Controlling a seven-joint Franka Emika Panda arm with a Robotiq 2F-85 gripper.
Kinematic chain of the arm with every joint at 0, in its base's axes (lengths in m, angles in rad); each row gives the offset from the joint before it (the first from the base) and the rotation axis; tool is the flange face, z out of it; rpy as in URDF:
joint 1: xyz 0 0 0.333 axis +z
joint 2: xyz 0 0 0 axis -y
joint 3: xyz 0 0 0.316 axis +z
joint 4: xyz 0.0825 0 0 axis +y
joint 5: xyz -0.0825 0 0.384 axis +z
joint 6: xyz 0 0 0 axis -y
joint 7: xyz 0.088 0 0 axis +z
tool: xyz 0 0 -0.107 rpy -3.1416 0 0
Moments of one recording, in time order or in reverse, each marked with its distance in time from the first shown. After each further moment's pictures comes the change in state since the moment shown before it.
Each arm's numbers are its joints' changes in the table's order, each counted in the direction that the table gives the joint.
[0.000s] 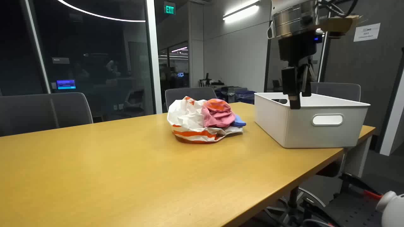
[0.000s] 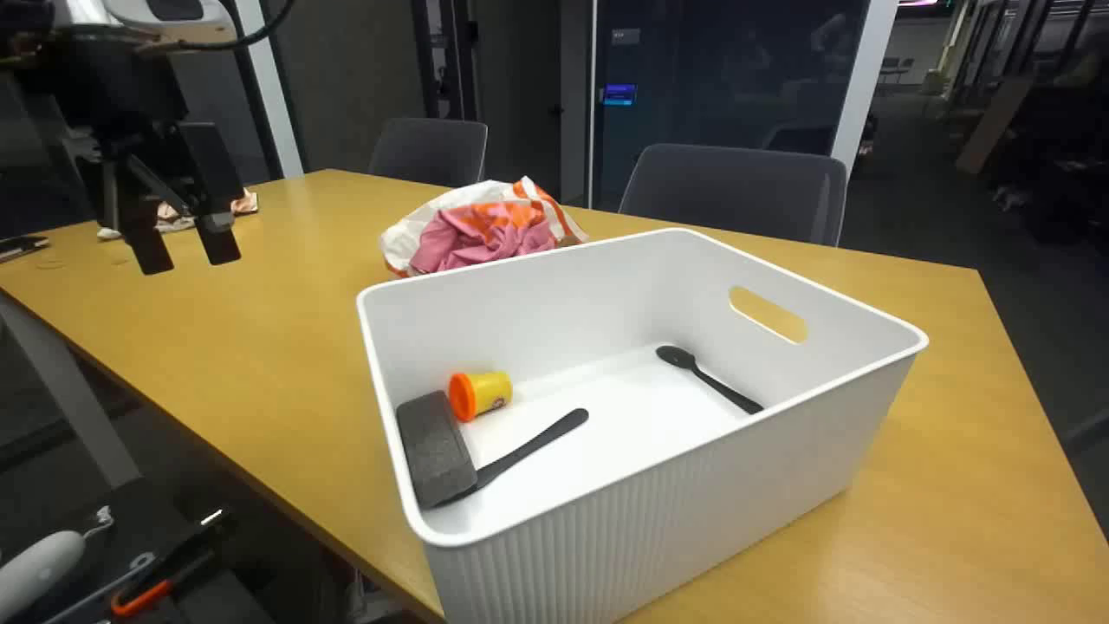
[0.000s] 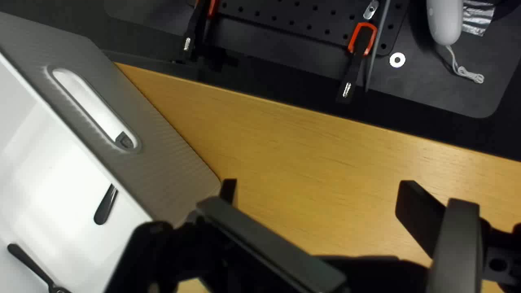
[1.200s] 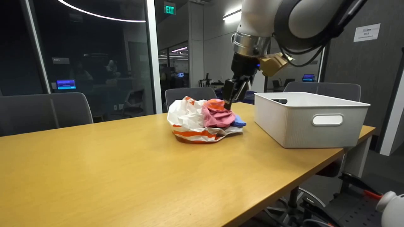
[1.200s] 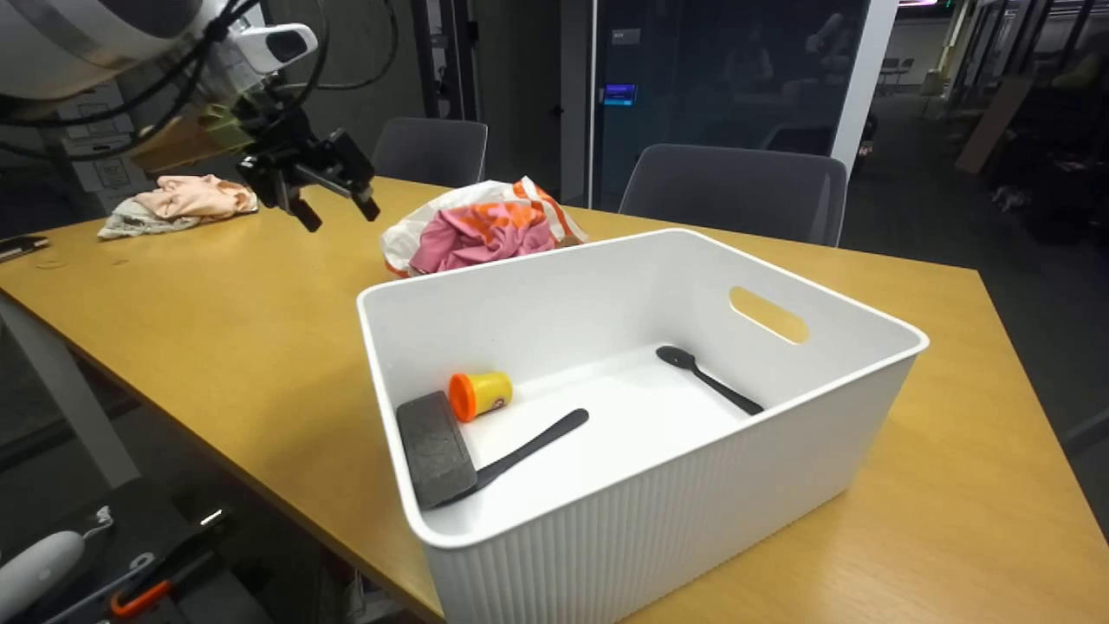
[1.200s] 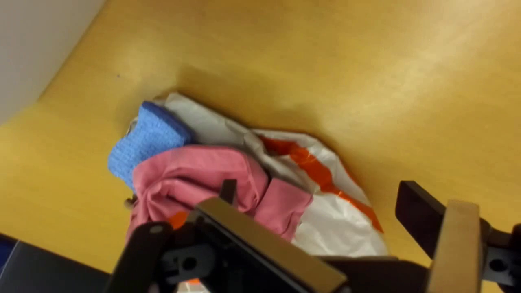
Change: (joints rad) arm -0.148 -0.351 0.076 -0.067 -0.326 0.779 -0.168
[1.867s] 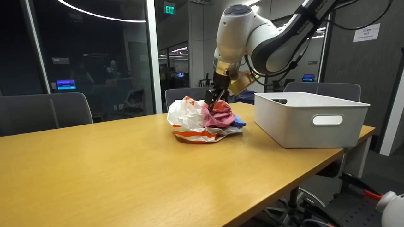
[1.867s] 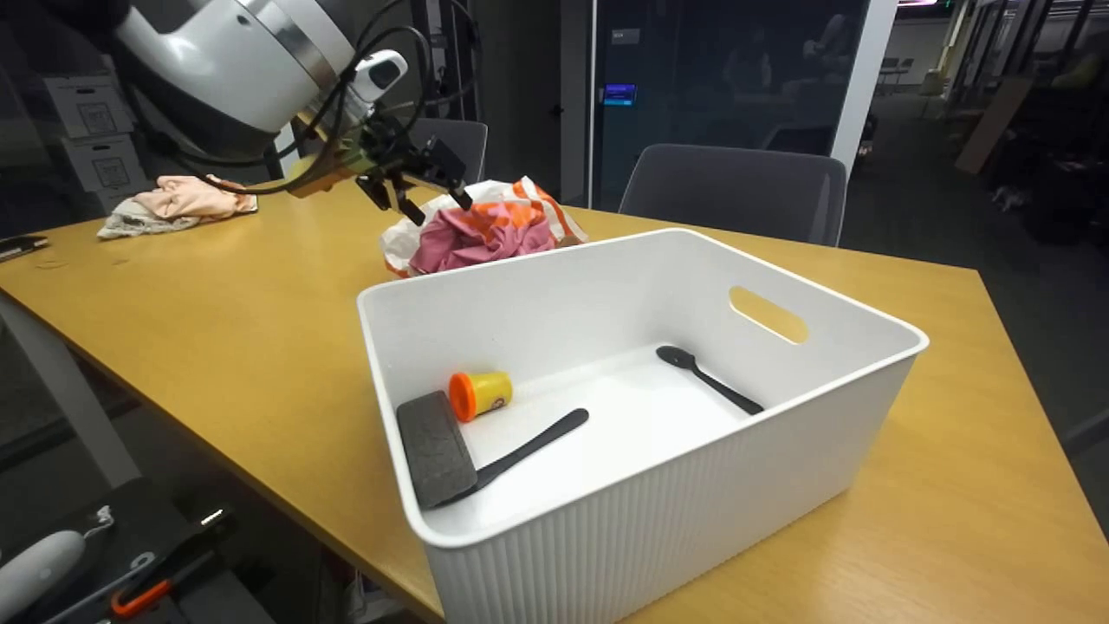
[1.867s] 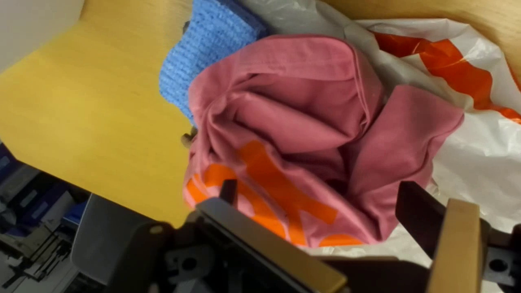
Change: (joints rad) arm -0.400 -0.396 0.270 -0.322 -0.735 -0.017 -0.570
